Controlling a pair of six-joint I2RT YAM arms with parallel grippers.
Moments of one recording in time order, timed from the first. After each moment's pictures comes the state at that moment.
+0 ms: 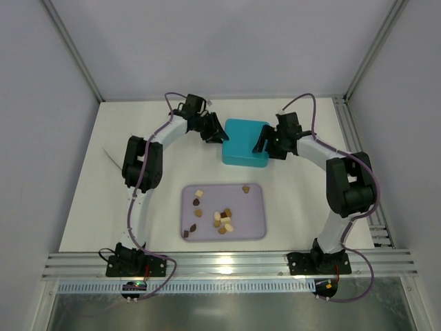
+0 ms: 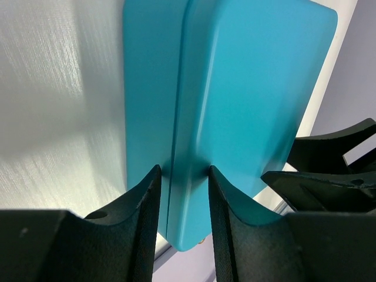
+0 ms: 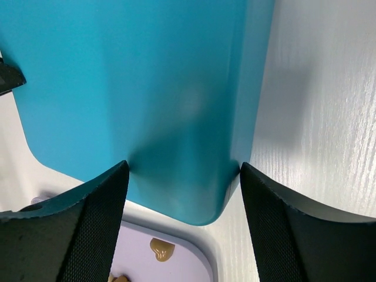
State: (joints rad) left arm -0.37 2.34 1.91 -0.49 0.55 -0.68; right arm 0.25 1.82 1.20 -0.29 -0.20 0.50
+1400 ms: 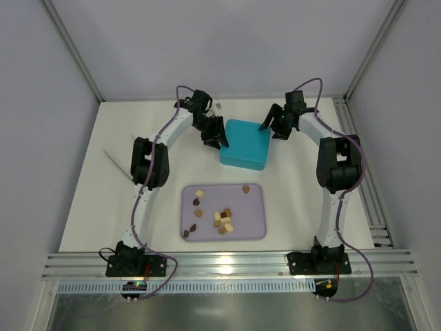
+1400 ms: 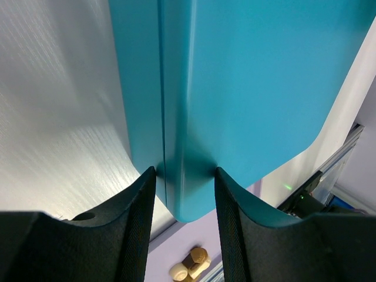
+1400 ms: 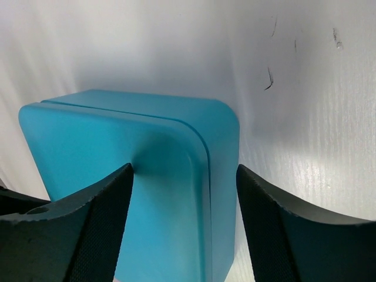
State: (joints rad) left arm -0.40 2.45 2.21 -0.93 0.55 -0.39; right arm 0.13 2.12 1.65 -0.44 -0.23 0.59
